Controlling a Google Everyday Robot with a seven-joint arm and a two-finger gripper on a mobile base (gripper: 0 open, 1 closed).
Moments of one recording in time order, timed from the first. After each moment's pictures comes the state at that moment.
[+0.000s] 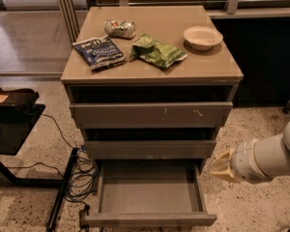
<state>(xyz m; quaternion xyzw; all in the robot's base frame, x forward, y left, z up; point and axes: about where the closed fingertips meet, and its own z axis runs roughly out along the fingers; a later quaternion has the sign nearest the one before) 0.416 -0.204 0.692 -0.54 0.80 0.12 0.25</state>
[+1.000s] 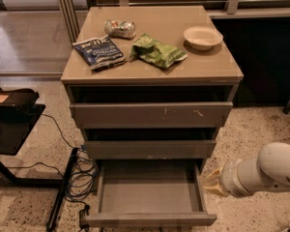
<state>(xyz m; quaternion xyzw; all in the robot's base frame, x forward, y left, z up) 0.419 -0.210 0.580 -0.52 0.81 0.13 0.23</state>
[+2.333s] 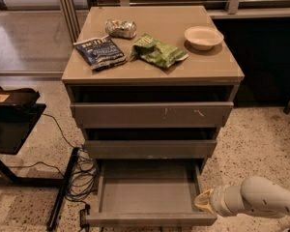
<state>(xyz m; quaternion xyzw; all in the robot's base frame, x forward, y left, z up) 0.425 -0.209 0.421 -0.51 0.81 0.16 0.25</state>
